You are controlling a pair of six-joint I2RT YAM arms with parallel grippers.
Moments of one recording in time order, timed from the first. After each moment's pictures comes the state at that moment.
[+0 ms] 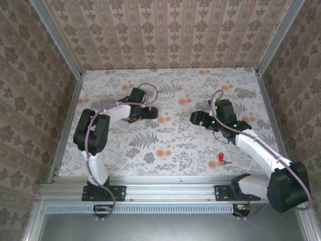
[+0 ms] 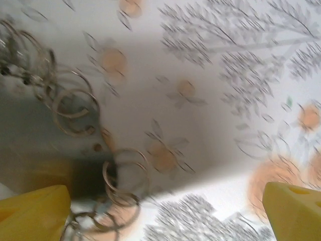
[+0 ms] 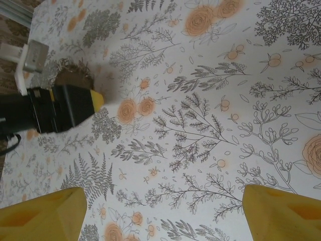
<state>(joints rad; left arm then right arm) -0.48 1.90 1.20 -0.36 0.12 -0.33 0.30 1.18 0.77 -0.31 -0.25 0.58</state>
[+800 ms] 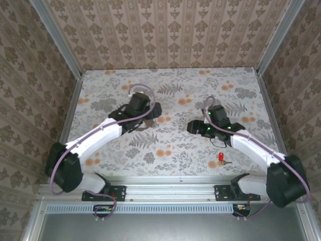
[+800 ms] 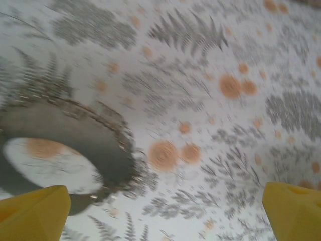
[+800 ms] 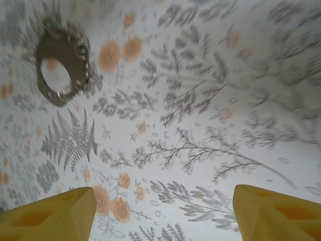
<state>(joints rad) -0.66 1.37 1.04 -0.41 -0.21 -0.67 0.40 1.28 0.75 -0.34 -0.28 0.58</state>
